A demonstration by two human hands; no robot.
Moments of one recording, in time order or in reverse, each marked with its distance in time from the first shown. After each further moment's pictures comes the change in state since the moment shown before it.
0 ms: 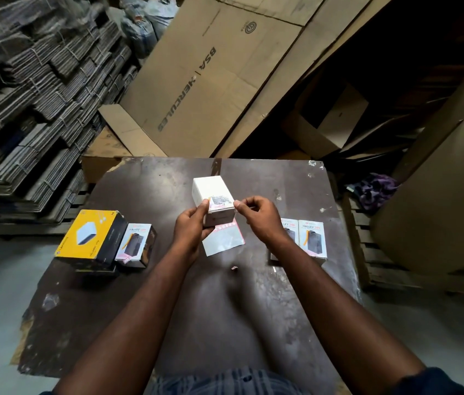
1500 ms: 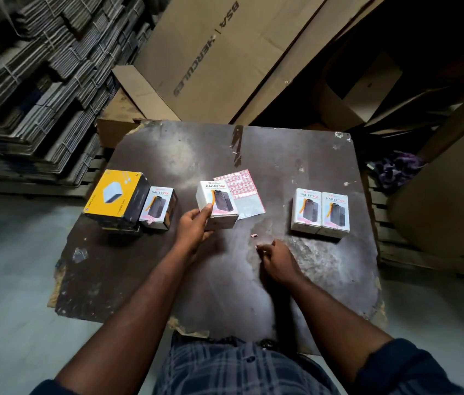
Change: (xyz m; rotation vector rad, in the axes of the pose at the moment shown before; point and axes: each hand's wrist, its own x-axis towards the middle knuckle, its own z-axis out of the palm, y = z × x) left_hand -0.028 -0.047 -0.079 0.119 0.088 -0.120; right_hand -0.088 0.174 0.030 -0.679 -0.230 0.042
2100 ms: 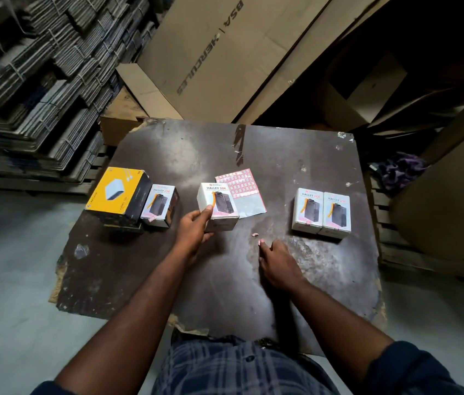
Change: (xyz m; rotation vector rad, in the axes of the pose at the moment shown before) left_hand -0.003 -0.006 -0.004 -0.003 -0.001 -0.006; right_hand -0.009 -0.003 0.002 -0.313 -0.066 -0.087
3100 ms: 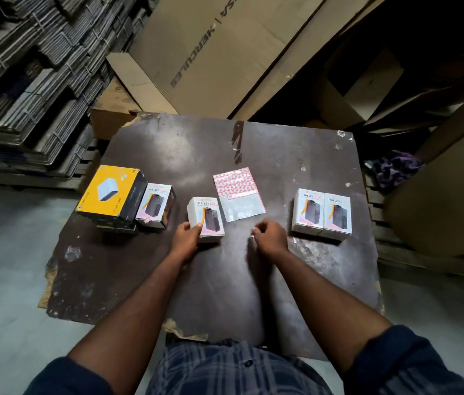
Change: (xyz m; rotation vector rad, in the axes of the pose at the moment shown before) left_hand 0.049 -0.042 -0.027 0.205 0.108 -0.101; right_hand 0.071 -0.031 -0.025 0.486 0.128 0.372
